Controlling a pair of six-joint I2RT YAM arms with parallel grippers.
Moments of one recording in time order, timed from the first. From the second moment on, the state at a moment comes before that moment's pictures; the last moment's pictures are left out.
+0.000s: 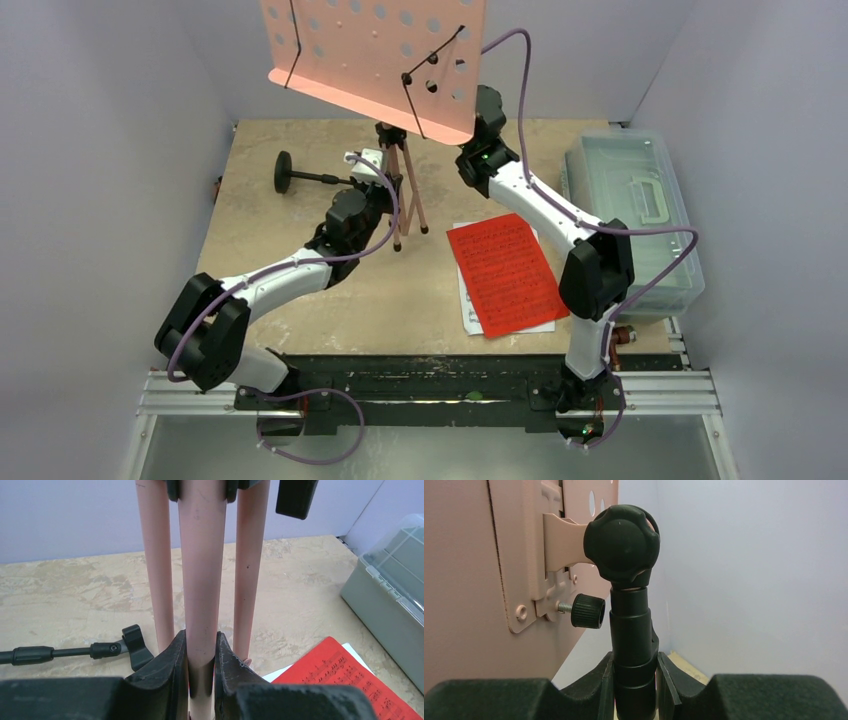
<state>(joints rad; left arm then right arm) -0.62 1.43 0.79 0.62 -0.29 -0.17 0.61 1.89 1.78 0.54 -0.36 0.29</state>
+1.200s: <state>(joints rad) -0.63 1.33 0.68 0.58 -0.13 -0.24 0.57 1.75 1.41 0.94 -0.47 0.42</state>
